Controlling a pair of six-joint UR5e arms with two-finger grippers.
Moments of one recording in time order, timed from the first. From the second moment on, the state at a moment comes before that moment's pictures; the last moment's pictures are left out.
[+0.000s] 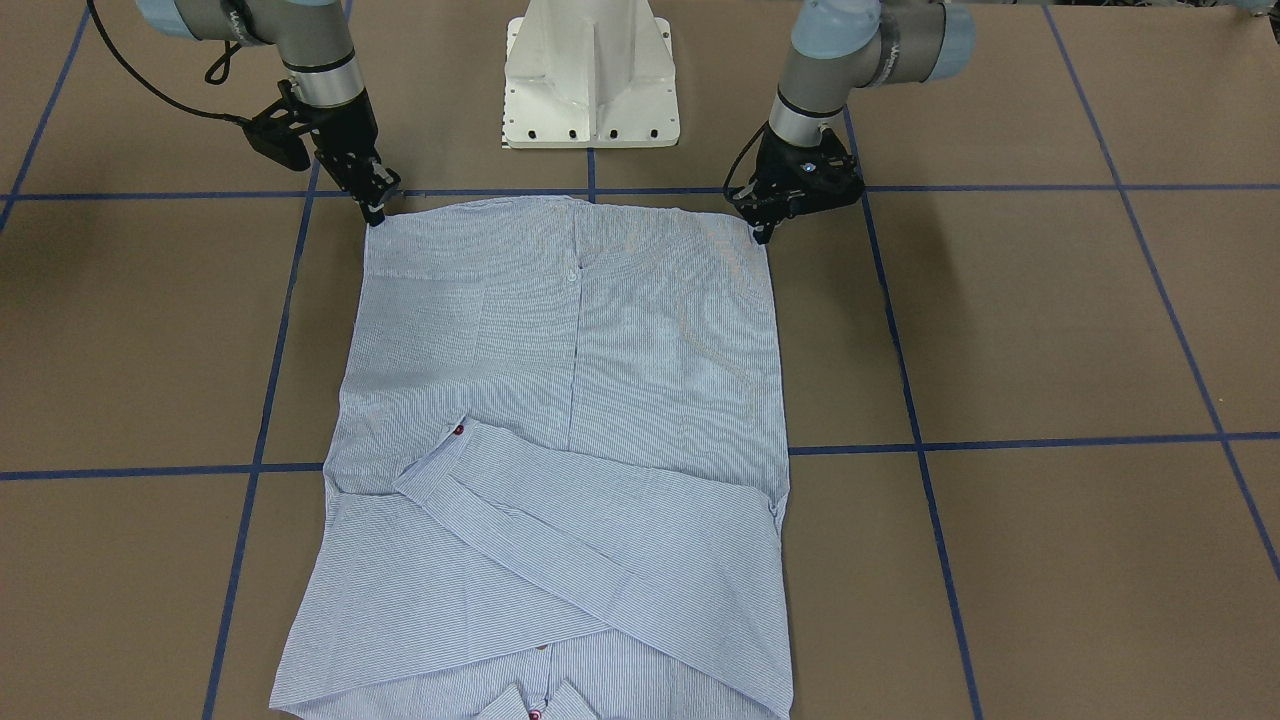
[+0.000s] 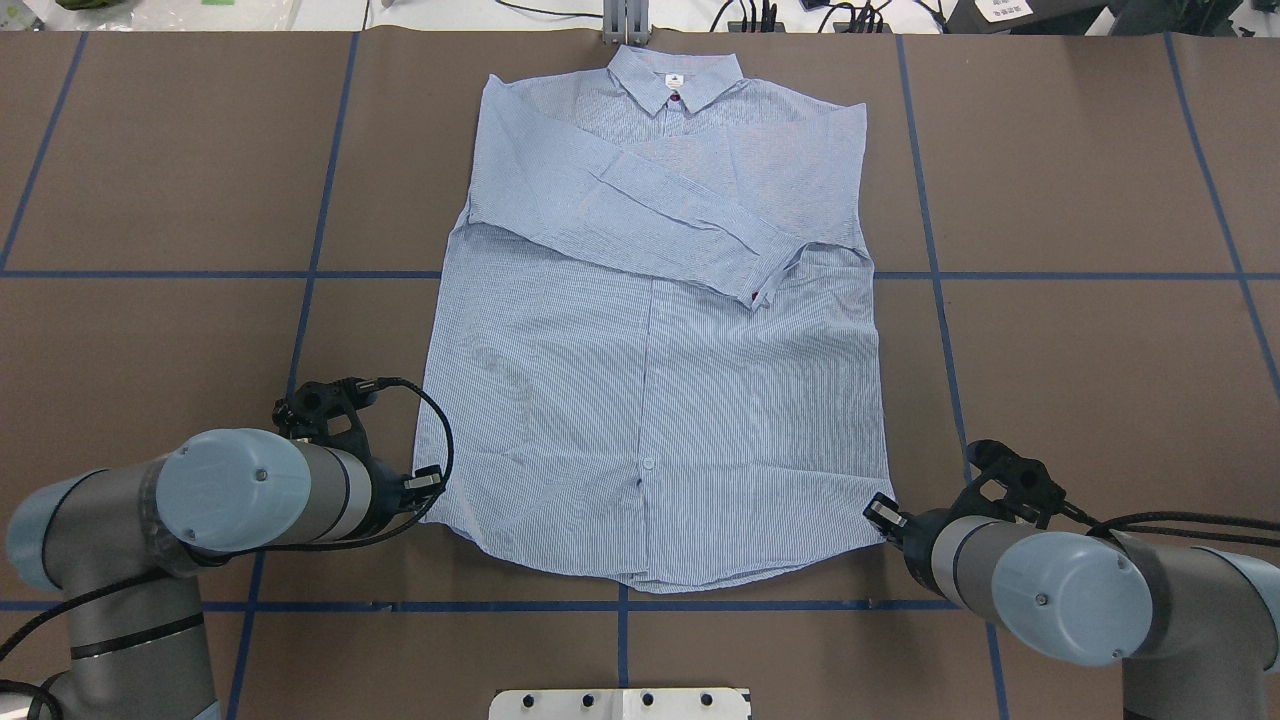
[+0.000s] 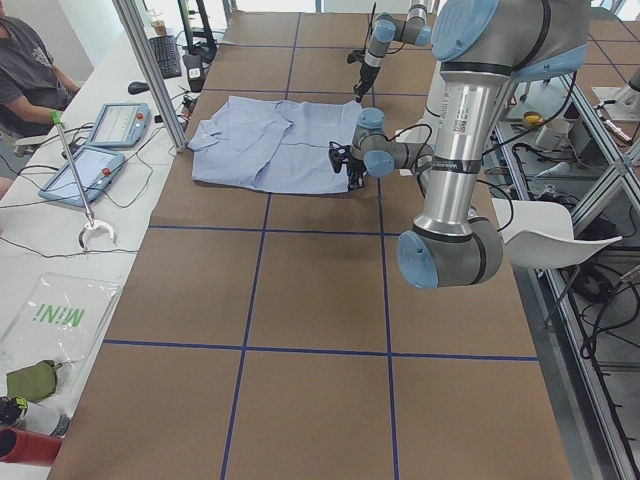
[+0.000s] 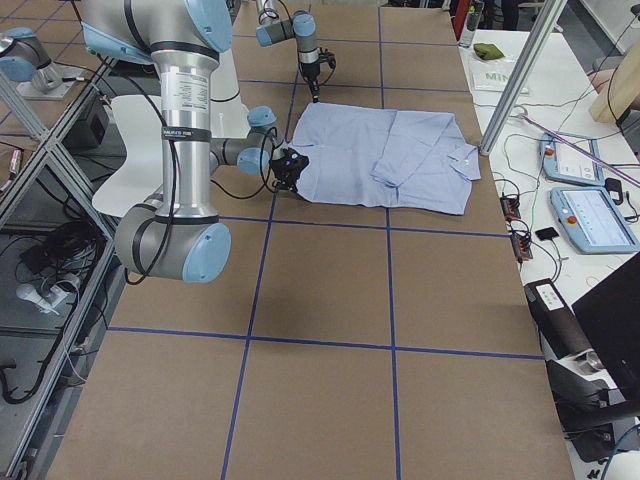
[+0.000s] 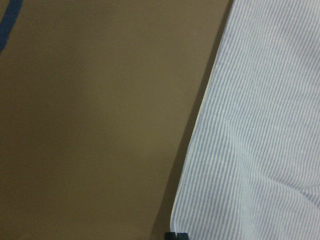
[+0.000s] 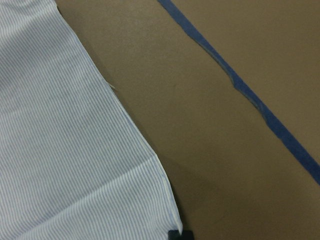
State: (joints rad) left arm -0.34 -1.79 -2.00 -1.81 -1.68 -1.65; right arm 0.20 -1.59 2.12 -1.30 1.46 2.09
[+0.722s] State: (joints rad) left arm -0.27 -1.69 -2.24 -1.71 -1.68 -1.77; right arm 0.17 -1.64 2.24 -1.30 1.52 2.09
